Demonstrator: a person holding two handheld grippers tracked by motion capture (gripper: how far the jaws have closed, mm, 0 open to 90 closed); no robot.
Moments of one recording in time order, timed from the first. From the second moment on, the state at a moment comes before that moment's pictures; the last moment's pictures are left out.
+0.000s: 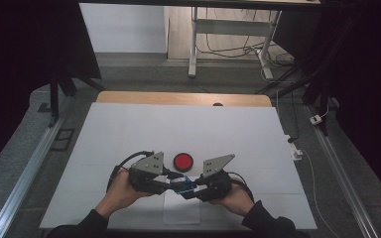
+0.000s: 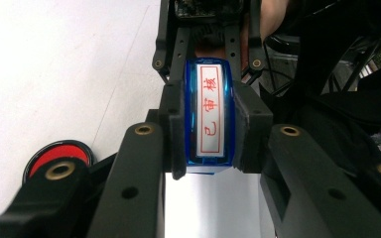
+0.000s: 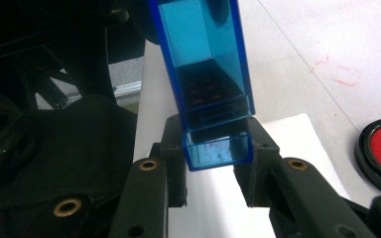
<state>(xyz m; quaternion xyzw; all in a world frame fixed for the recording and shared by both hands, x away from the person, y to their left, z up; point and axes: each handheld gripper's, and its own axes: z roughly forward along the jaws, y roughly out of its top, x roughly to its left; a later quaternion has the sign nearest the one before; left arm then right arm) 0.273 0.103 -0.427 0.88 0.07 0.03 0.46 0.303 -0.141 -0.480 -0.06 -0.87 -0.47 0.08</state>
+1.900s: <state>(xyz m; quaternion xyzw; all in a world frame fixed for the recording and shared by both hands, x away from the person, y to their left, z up) 0.279 0.113 -0.429 0.88 0.13 0.03 0.45 0.264 -0.212 -0.449 -0.18 -0.87 -0.45 -0.06</state>
